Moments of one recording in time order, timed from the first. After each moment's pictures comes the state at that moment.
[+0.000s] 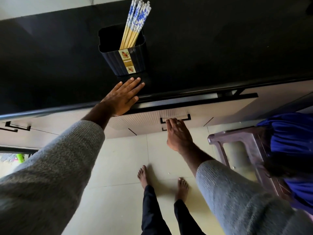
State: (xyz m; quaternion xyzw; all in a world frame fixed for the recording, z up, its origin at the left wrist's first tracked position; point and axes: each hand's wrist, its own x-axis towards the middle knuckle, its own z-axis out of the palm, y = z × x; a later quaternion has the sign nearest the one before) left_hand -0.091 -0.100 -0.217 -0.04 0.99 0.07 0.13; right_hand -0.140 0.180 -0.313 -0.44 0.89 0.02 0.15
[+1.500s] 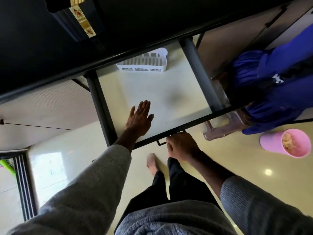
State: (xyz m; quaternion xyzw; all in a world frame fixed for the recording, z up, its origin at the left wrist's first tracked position) left_hand 0.033 0.135 -0.295 -0.09 0.96 0.19 0.21; right_hand 0.036 0.354 -0.247 -0.40 0.90 -0.11 0.15
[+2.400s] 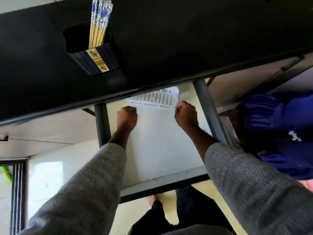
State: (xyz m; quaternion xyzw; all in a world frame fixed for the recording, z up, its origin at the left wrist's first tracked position) left_hand -0.092 0.036 -0.281 -0.44 0.81 0.39 0.03; right_hand -0.200 0.251 -0.268 -0.09 0.95 -0.28 0.14
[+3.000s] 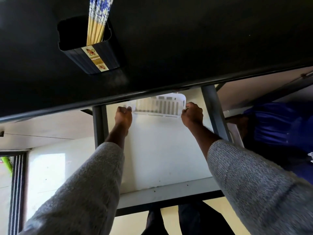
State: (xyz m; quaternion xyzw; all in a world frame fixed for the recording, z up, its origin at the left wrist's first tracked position) left_hand -0.116 0.018 -0.308 -0.57 0.62 0.53 -0.02; right_hand -0.247 0.237 -0.297 -0.04 0.95 -0.24 0.19
